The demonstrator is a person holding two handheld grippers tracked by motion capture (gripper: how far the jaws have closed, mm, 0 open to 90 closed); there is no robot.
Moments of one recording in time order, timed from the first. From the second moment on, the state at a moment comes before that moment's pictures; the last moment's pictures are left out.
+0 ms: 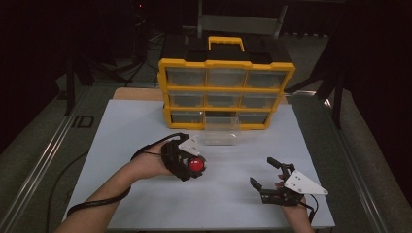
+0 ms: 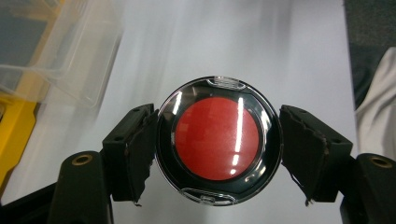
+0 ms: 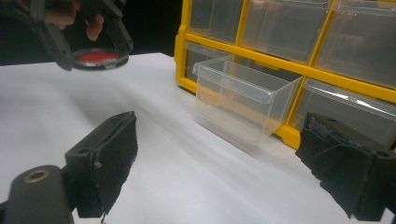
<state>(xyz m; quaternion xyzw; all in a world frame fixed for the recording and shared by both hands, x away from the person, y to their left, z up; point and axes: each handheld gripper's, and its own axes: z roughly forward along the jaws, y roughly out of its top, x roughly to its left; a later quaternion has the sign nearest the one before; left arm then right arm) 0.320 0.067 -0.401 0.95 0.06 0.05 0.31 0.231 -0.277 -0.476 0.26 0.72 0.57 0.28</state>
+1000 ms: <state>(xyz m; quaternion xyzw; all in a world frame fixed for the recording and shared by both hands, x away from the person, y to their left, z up) 0.353 0.054 -0.312 0.93 0.03 0.07 0.35 0.231 -0.278 -0.475 0.26 0.72 0.58 0.28</state>
